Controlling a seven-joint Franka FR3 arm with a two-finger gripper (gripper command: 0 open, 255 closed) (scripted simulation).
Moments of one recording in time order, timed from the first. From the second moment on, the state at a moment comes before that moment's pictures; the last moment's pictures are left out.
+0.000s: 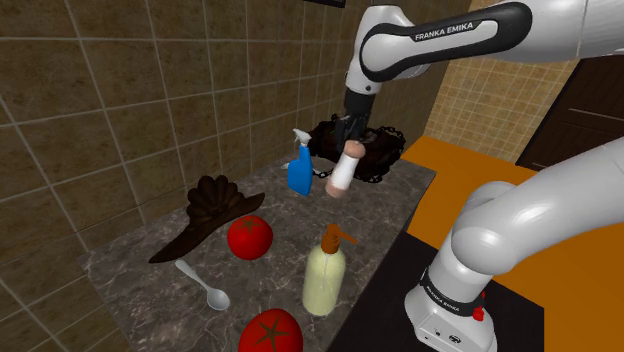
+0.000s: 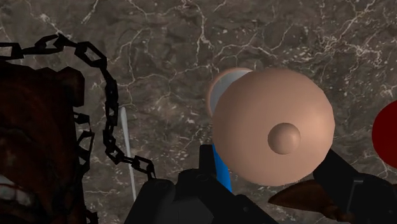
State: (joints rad) arm -0.02 -0.58 -0.12 -2.49 -0.05 1.97 -0.11
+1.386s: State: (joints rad) arm -0.03 -0.51 -0.13 -2.65 -0.06 2.21 -0.11
